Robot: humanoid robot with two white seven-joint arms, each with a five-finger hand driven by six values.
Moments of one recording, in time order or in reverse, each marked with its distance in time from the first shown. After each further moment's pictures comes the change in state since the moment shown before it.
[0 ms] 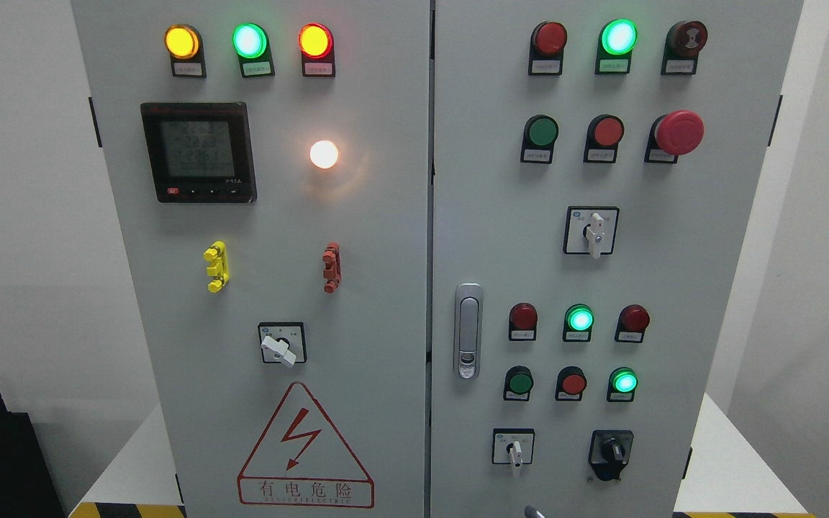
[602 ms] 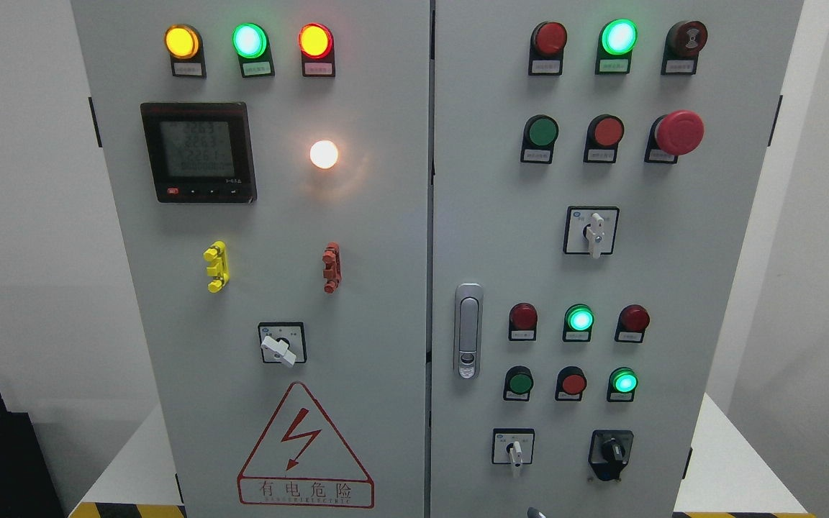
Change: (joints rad) left arm 0.000 0.000 0.000 0.000 0.000 0.000 0.000; right arm 0.003 0.000 -0.001 -0.001 0.035 -0.009 -0.003
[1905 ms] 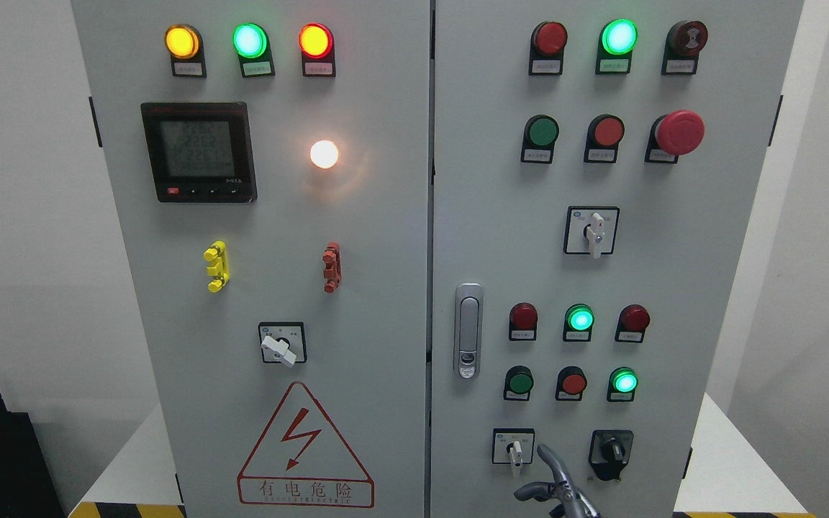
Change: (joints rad) left arm 0.000 0.000 0.000 0.000 0.000 0.000 0.001; right arm -0.194 0.002 0.022 0.027 0.876 0.010 -0.370
